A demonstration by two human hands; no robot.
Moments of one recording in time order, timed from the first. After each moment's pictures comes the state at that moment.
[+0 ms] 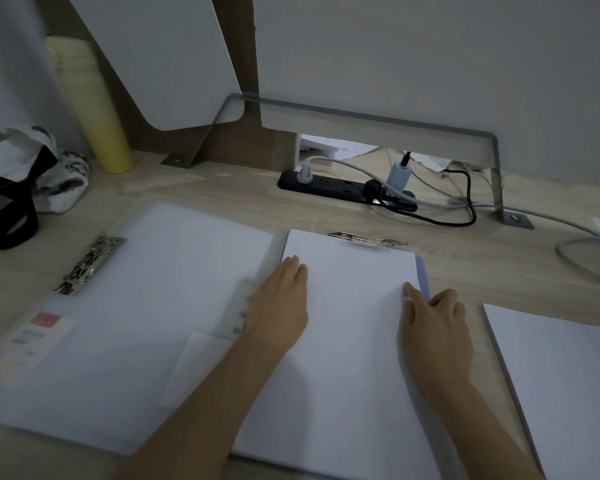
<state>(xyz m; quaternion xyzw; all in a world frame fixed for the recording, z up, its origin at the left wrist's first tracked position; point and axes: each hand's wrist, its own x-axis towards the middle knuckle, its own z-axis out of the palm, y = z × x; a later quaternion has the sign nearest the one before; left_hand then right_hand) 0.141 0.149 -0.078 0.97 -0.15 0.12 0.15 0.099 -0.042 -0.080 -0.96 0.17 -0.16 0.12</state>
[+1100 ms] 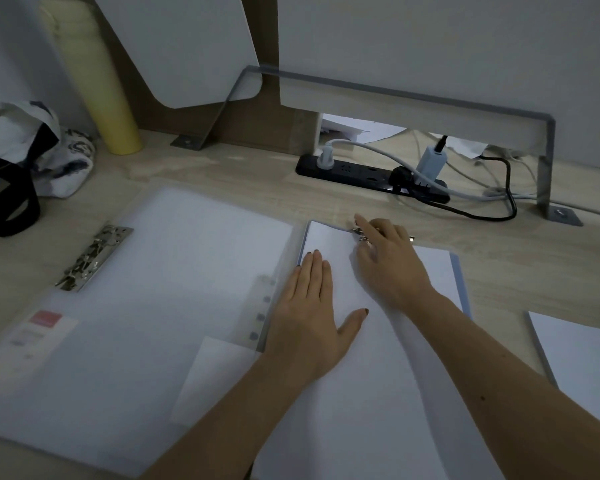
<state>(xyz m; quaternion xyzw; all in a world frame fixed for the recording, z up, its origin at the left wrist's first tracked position) 0.133 0.143 -0.094 0.98 -0.12 0.04 0.13 0.201 0.003 -0.070 -0.97 -0.07 -0.09 0.21</state>
